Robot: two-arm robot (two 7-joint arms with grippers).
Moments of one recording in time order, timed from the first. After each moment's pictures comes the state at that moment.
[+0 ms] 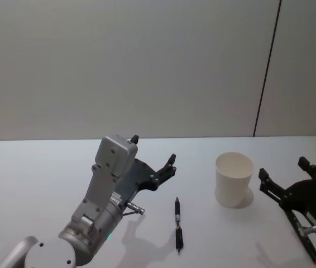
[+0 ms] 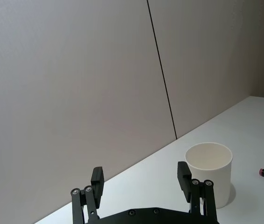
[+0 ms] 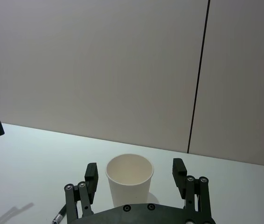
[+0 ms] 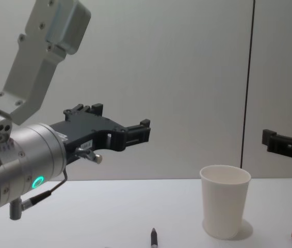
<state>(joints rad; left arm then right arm) -0.24 0.38 0.45 -1.63 -0.20 0.01 -0.01 -0.01 0.34 -0.23 -1.77 0.29 0.03 0.07</state>
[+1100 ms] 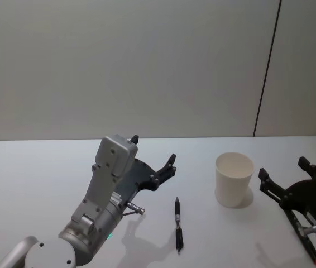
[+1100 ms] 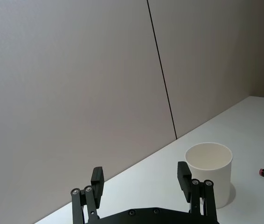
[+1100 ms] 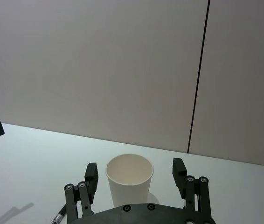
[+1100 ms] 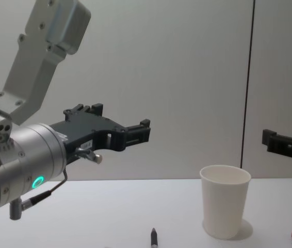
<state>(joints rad) -0.24 0.38 0.45 -1.63 -0.20 0.01 -0.01 -0.01 0.34 -0.23 -1.77 0.29 0.03 0.07</state>
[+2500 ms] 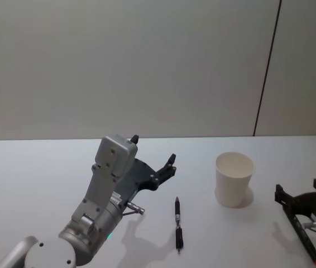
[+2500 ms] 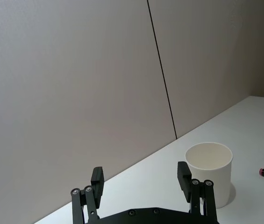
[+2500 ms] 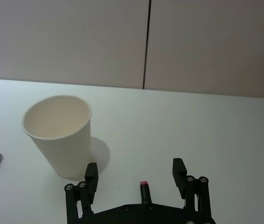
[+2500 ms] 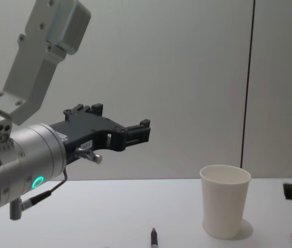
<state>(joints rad) -0.24 0.38 0.45 -1.63 -0.20 0.01 -0.01 0.13 0.27 -0.21 -1.57 0.25 0.33 -0.05</state>
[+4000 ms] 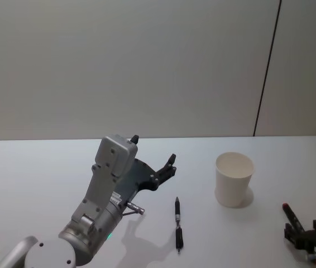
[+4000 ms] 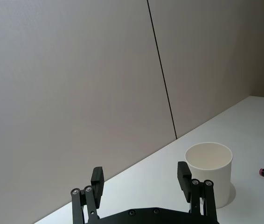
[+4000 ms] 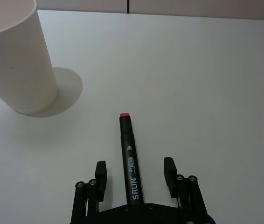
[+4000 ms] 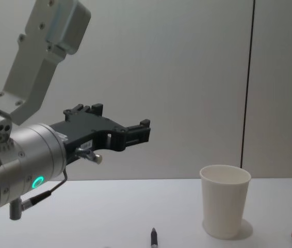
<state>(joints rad) -0.24 0.38 0.45 -1.63 -0.20 0.01 -0.01 0.15 0.25 -0.19 -1.39 0.25 0.39 -0.03</state>
